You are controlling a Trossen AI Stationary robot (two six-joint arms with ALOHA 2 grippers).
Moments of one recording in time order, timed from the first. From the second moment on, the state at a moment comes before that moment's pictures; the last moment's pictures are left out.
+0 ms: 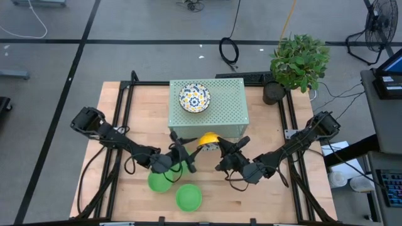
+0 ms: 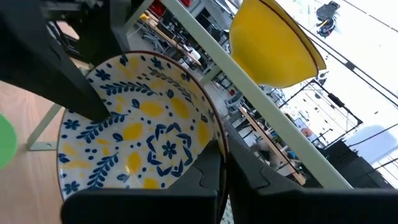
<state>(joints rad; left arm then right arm) -0.45 1.66 0.86 0.64 -1.01 0.09 0.57 1.67 0.96 0.66 1.39 -0.67</state>
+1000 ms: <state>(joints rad) -0.51 1.55 0.86 0.48 -0.86 -0.28 0.65 1.67 0.96 0.68 1.13 -0.62</state>
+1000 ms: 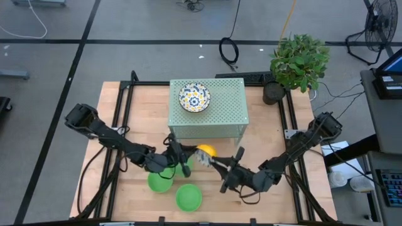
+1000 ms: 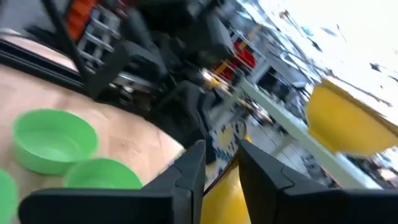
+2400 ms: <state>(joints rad) -0.33 1.24 1.81 -0.91 -0.42 -0.43 0.75 1.65 0.96 0.74 1.23 -0.78</state>
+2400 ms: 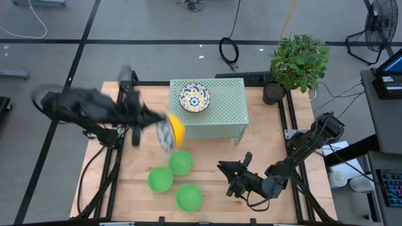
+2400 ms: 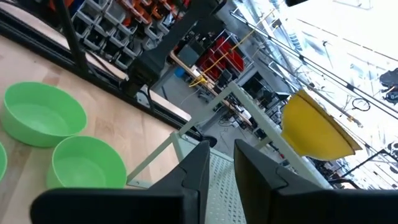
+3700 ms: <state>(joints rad) 0.45 1.76 2.34 -1.45 0.21 -0.54 0.76 1.56 0.96 0.62 1.23 -0.74</state>
